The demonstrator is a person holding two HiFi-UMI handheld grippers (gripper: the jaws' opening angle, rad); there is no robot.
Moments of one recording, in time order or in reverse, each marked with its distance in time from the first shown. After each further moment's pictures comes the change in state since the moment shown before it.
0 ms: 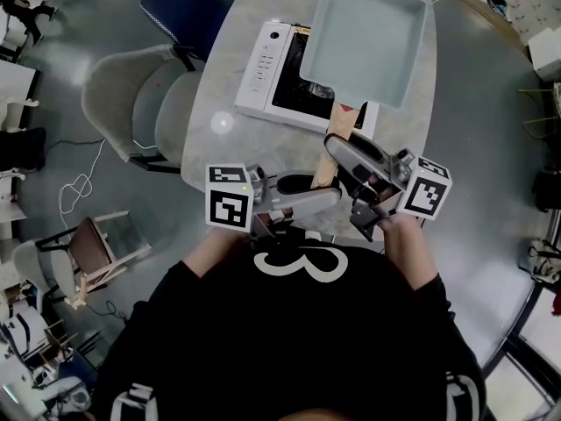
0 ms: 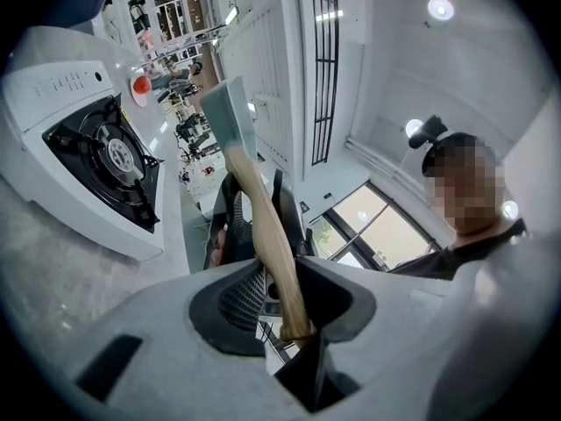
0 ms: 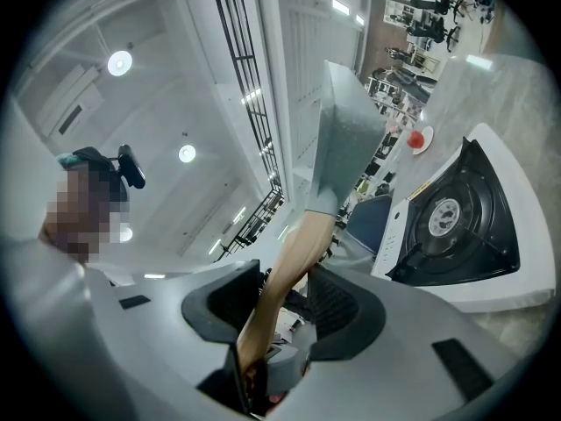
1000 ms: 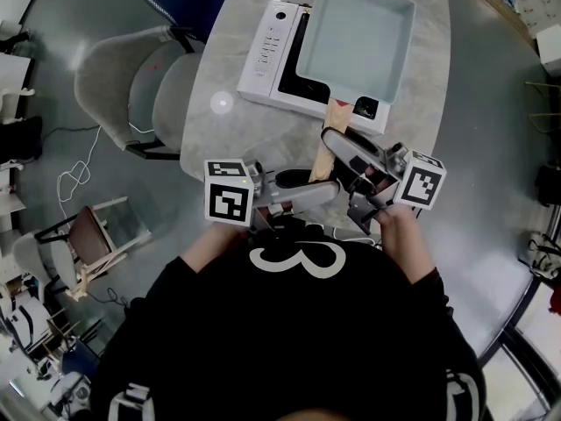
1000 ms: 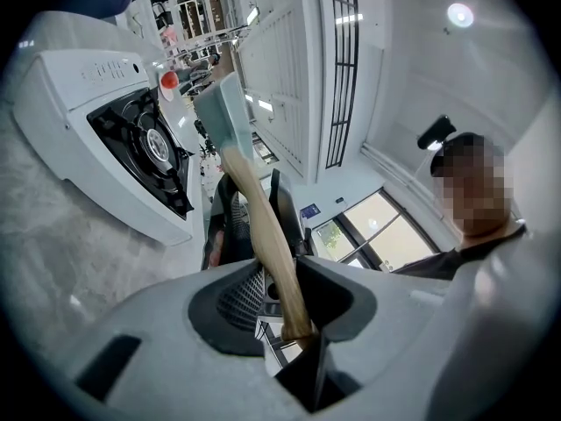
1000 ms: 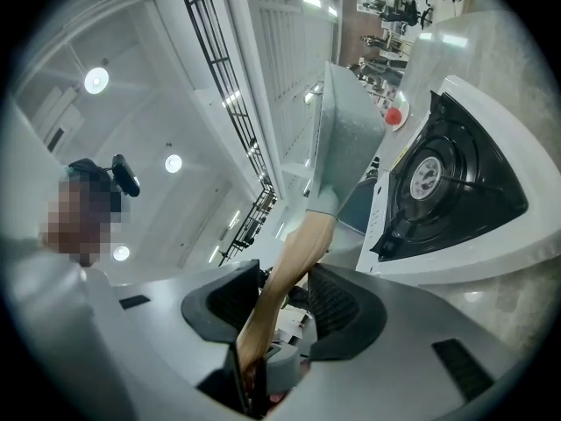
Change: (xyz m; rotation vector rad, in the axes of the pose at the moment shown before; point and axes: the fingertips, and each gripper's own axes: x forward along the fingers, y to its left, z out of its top) left arm -0.027 0.043 -0.011 -0.102 -0.003 0.062; right arm 0.020 -0.048 -0.032 0.119 0.020 -0.011
